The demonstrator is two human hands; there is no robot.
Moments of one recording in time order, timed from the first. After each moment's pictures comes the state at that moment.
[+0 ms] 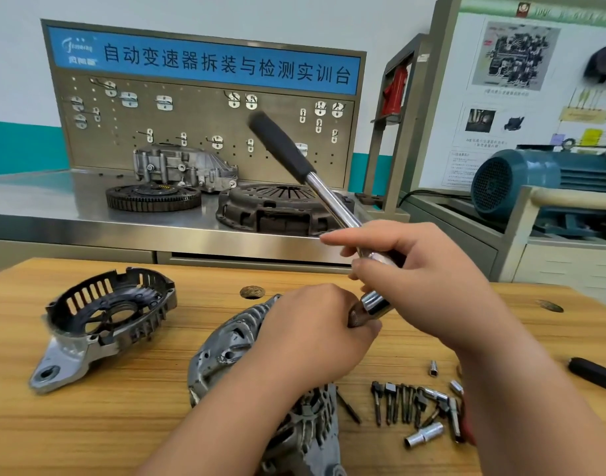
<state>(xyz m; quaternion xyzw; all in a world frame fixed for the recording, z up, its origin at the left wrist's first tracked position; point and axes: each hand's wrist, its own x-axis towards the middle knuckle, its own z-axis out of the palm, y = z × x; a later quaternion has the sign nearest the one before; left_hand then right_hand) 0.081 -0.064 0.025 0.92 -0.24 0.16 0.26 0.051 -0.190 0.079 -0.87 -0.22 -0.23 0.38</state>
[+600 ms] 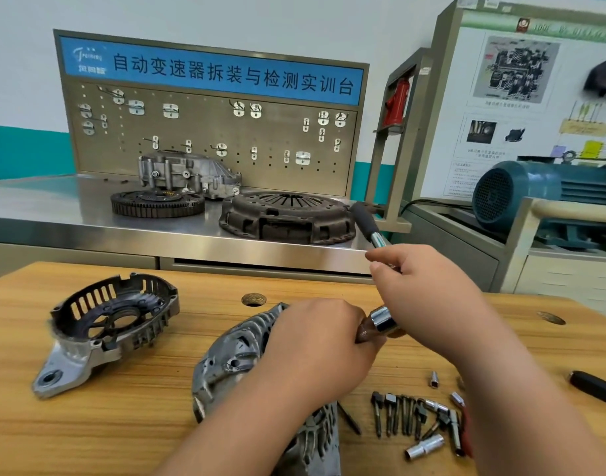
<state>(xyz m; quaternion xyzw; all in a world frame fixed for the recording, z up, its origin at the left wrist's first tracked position) 0.076 -0.070 0.025 0.93 -0.24 0.18 0.20 0.057 -0.190 0.074 -0.94 -0.03 -0.20 0.28</state>
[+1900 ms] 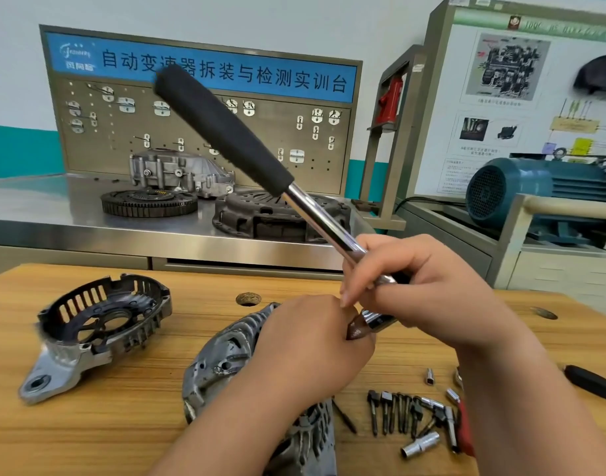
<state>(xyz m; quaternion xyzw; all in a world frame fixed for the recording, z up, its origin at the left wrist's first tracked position) 0.078 -0.065 0.024 0.92 -0.26 0.18 0.22 0.056 -0.205 0.084 -0.81 -0.37 -0.11 0.44</state>
